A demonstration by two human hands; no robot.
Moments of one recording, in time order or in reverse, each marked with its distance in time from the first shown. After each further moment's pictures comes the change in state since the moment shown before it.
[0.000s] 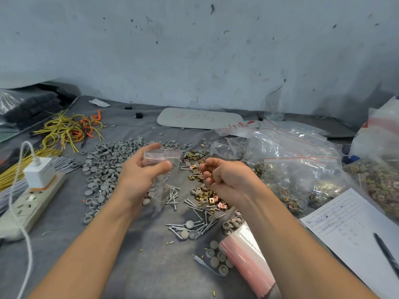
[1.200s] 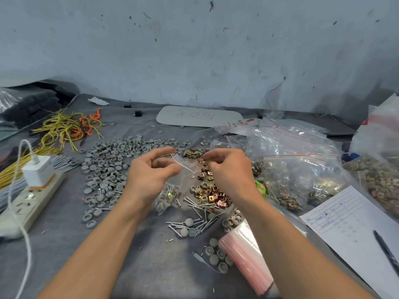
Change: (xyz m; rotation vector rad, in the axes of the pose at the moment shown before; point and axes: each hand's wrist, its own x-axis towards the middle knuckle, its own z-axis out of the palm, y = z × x) left_hand -0.014 0.007 0.020 0.051 -0.005 0.032; right_hand 0.005 0.006 -0.007 -0.911 0.286 -0.552
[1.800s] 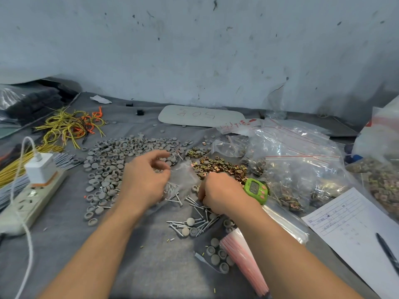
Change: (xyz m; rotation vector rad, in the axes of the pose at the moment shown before) left_hand 0.002 -0.006 -0.010 0.536 0.116 0.139; right_hand 0.000 0.017 0.026 -0.789 -0.469 -0.108
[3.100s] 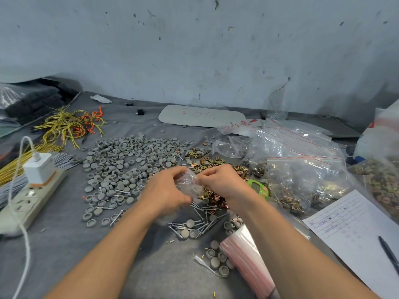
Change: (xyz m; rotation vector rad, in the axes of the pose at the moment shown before) left_hand -0.002 -0.003 0.031 0.205 -0.369 -0.049; right_hand 0.004 0.005 -0.010 0.984 0.016 0.172
